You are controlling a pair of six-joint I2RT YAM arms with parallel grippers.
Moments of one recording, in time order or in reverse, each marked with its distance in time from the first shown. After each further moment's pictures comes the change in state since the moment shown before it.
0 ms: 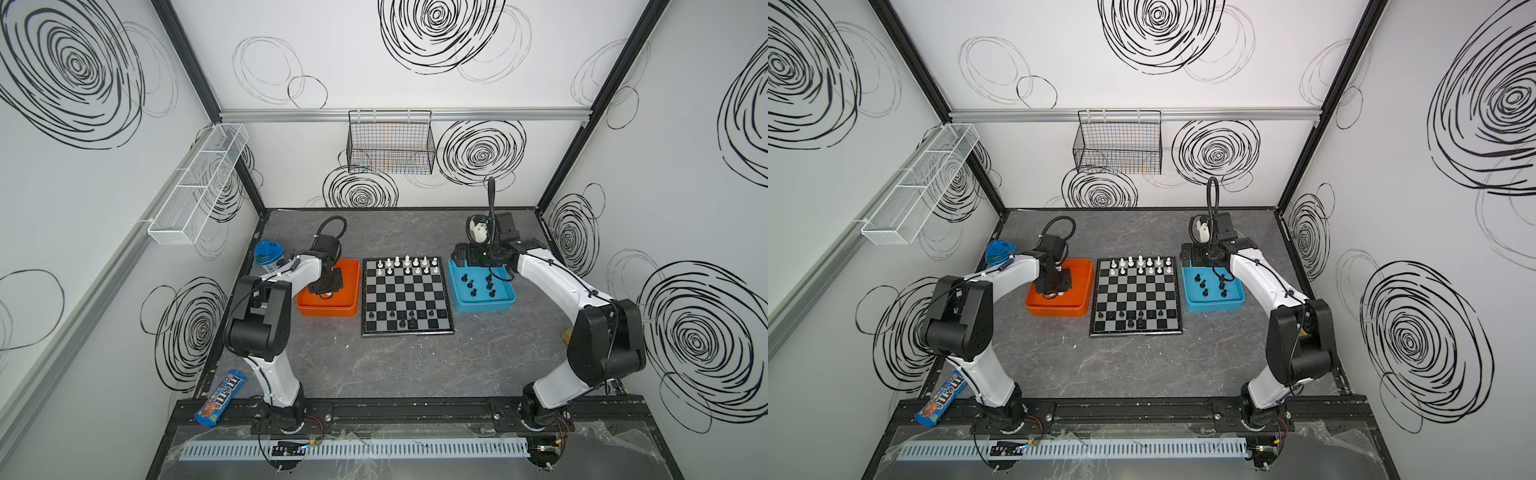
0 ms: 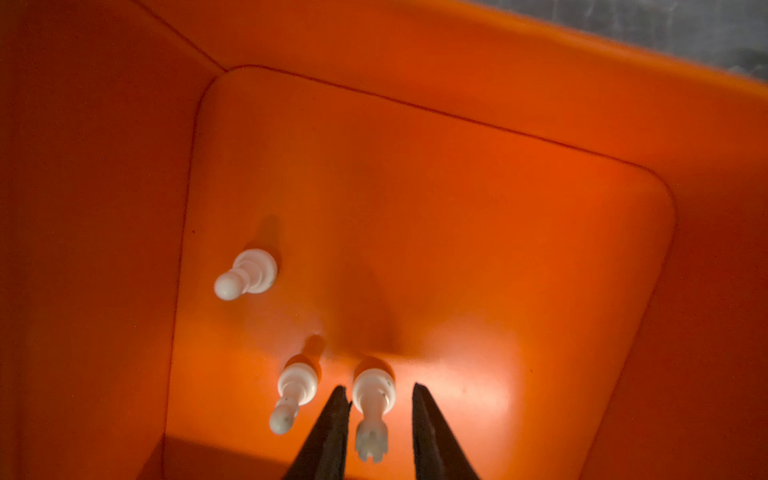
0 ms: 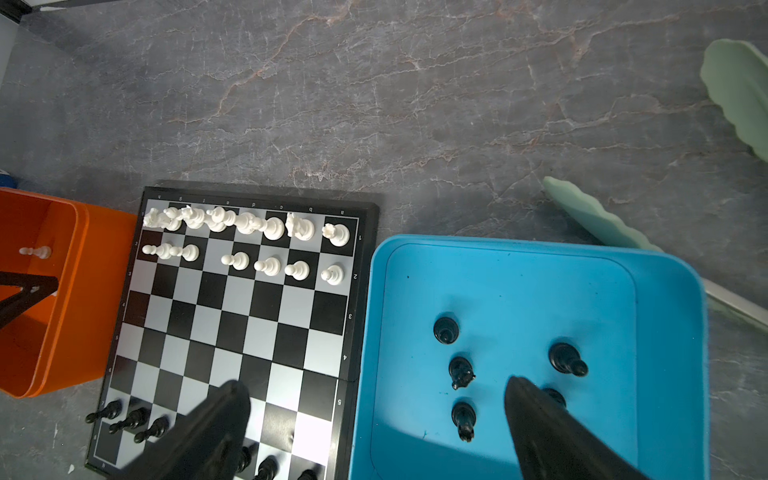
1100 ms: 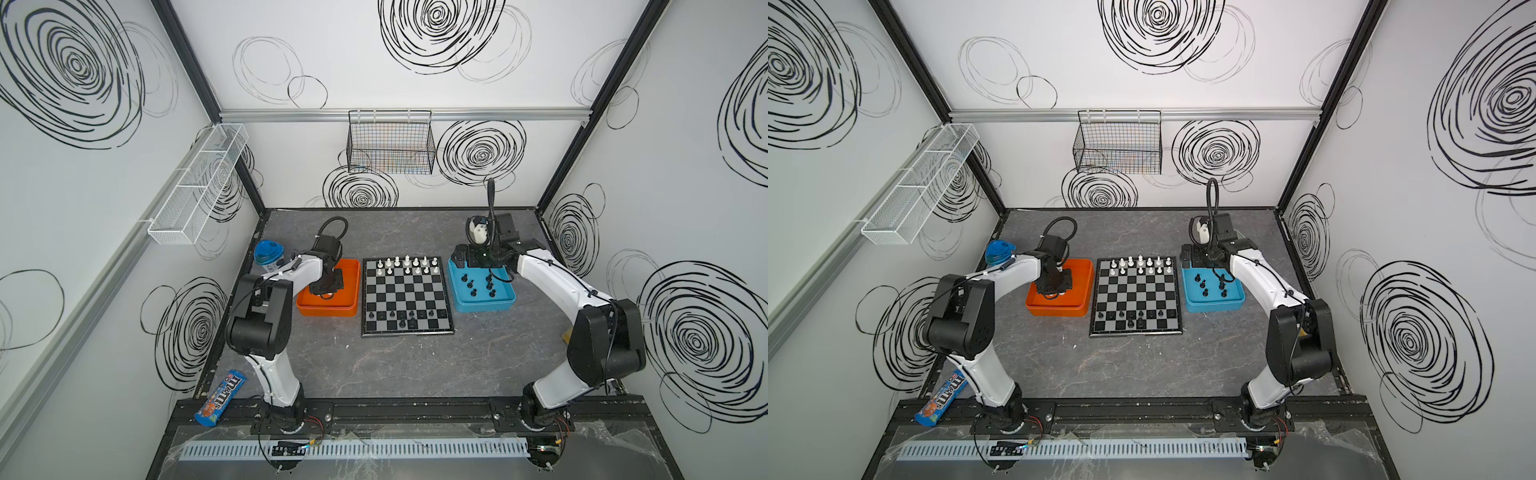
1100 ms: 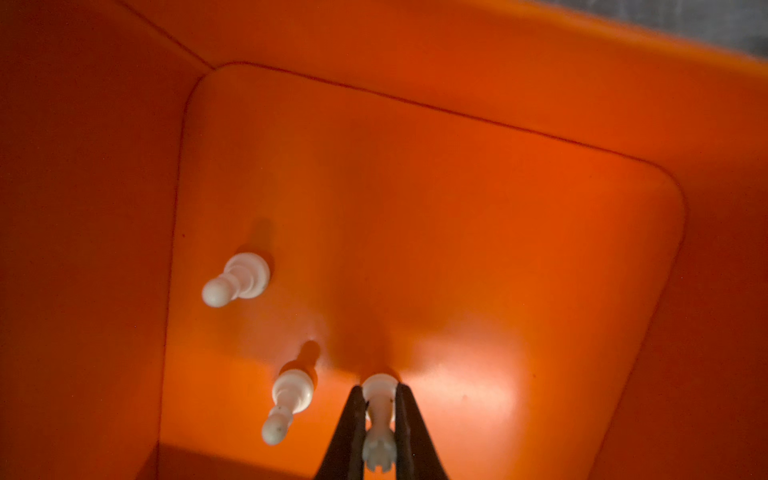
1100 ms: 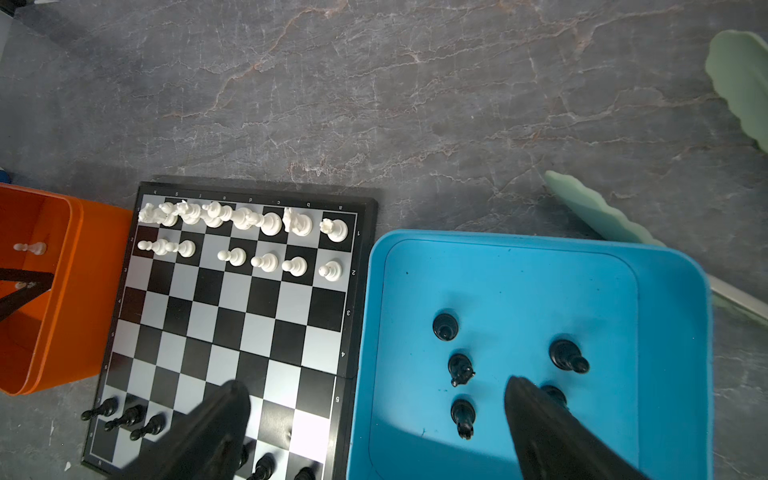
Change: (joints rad) left arm -0.004 0.011 0.005 0.003 -0.002 0.011; right arm -0.001 0.000 -0.010 0.000 0.000 -0.003
